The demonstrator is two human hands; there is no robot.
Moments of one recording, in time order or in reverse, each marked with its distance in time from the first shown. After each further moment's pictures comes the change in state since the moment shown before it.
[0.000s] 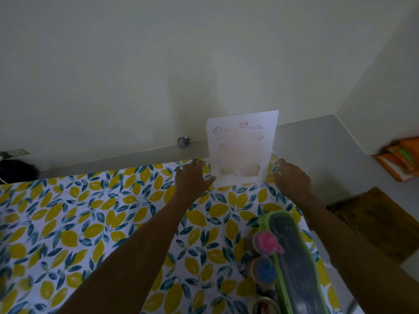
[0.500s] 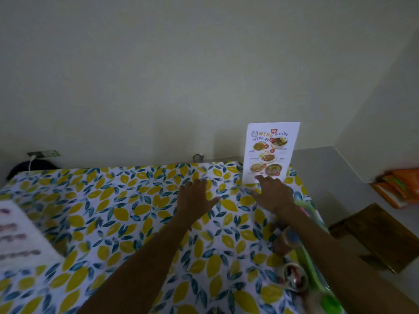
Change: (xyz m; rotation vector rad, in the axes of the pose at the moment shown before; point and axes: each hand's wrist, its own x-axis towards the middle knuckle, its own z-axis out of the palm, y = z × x) left_hand -0.187 -0.102 -0.065 0.039 0.094 0.027; right_hand -0.181 -0.150 -0.011 -0.176 -0.062 -0.274
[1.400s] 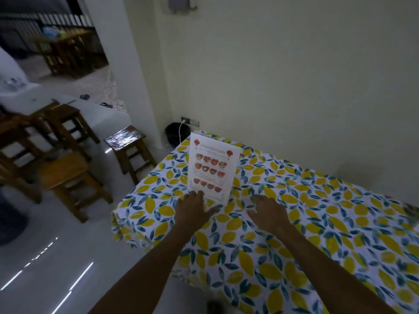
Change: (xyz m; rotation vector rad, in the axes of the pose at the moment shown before) left_hand -0.350 -0.411 -0.078 -0.010 0.092 -0.648; right_hand -0.140 -0.495 0.119 -0.088 -0.172 -0.596
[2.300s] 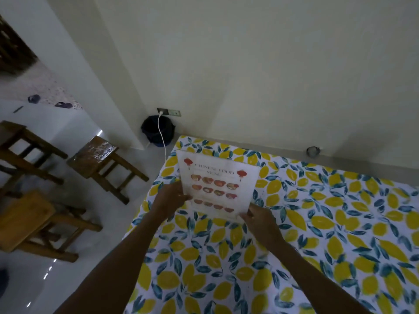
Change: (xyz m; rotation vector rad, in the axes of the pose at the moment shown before) left_hand 0.305 -0.091 -0.025 -0.410 -0.272 0.056; right_hand 0.212 -0.039 0.037 0.681 0.191 0.139
